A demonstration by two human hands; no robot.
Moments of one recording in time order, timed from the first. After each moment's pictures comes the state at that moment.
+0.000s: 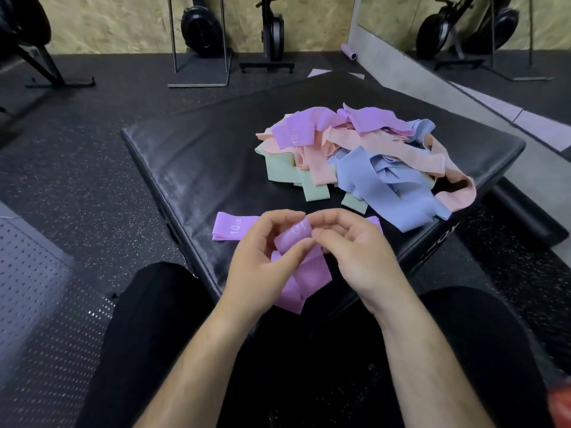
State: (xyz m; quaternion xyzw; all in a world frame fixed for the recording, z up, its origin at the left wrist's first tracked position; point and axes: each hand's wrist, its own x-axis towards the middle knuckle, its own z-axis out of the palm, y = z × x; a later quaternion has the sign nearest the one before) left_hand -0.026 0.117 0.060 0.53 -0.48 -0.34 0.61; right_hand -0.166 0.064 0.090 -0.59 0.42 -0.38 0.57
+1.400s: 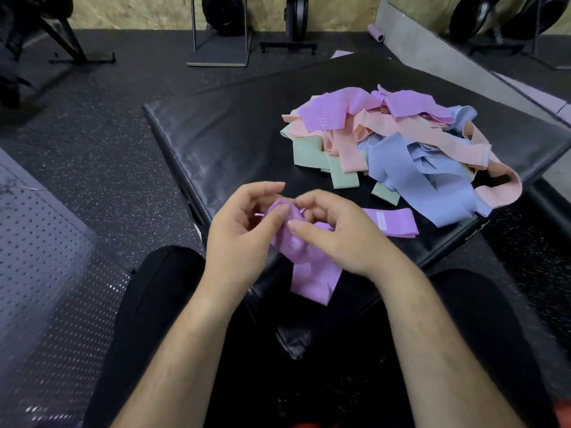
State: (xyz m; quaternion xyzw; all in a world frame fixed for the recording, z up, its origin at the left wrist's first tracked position) left_hand 0.025 0.122 0.060 0.53 -0.44 -0.28 0.67; right_hand -0.126 0.038 0.074 -0.78 0.30 -0.25 0.49
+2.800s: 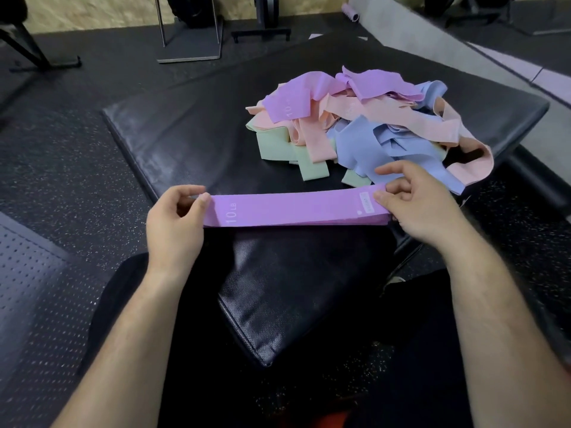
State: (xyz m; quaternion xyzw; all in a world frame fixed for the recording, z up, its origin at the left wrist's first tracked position) left_hand 0.083 0.081 0.021 0.75 -0.38 -0.11 0.54; right_hand -0.247 -0.042 0.047 -0.70 0.52 -0.32 0.38
